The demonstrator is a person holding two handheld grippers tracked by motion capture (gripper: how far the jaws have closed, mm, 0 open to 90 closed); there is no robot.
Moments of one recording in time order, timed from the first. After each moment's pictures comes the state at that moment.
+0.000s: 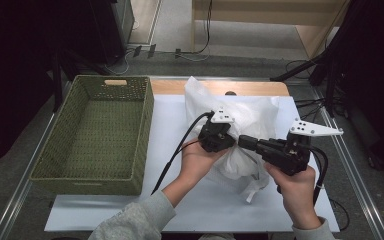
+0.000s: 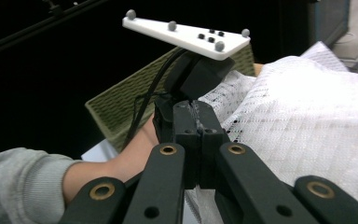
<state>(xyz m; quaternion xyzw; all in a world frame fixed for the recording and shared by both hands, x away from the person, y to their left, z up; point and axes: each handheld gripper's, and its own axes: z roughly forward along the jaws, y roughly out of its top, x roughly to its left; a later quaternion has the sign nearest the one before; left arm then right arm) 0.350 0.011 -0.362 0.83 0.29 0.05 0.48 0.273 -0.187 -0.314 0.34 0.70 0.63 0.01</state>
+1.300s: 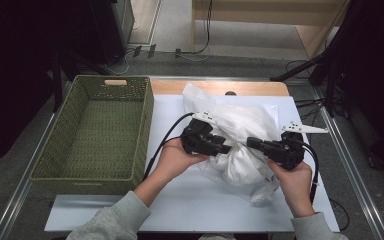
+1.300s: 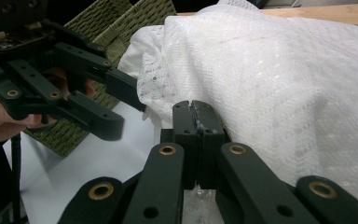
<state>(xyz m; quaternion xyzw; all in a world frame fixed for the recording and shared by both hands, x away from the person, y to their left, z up) 0.351 0.065 -0.361 0.87 0.26 -0.03 0.43 0.313 -0.211 -0.379 0.45 0.72 0.54 0.03</state>
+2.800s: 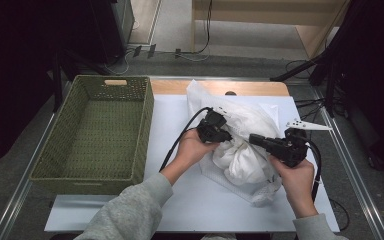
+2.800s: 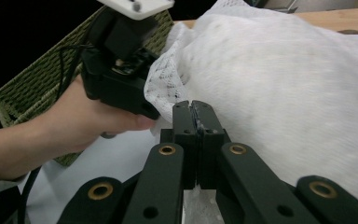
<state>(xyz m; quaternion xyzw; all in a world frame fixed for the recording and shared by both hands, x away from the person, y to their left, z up) 0.406 0.015 -0.405 0.88 0.28 0.00 0.39 0.317 -0.217 -0.373 0.46 0.70 0.54 0.02</state>
